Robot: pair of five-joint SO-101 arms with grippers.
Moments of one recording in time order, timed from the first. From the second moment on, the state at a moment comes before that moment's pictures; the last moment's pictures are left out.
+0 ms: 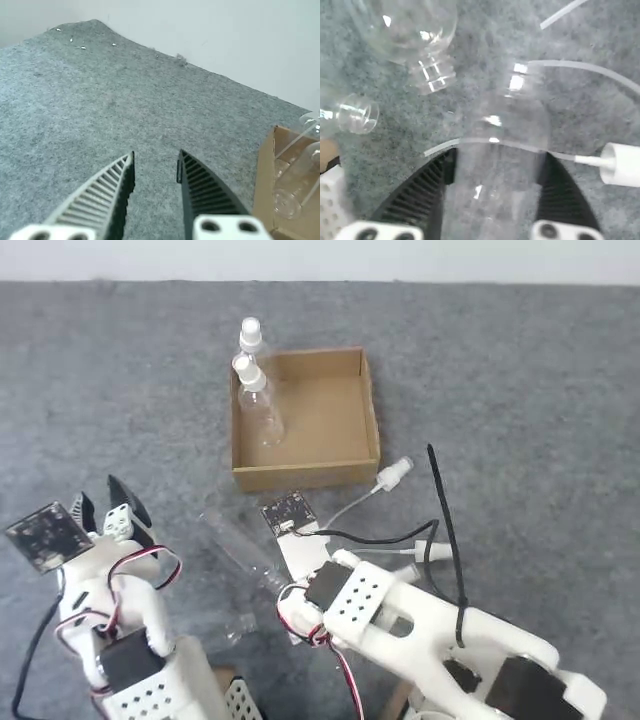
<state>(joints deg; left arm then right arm) -32.7 -100.8 85.8 49.9 13.3 -61.5 -20.4 51.0 60.1 -31.3</state>
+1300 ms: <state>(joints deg) -32.7 -100.8 85.8 49.9 13.3 -43.5 -19.8 39.5 69.5 8.2</state>
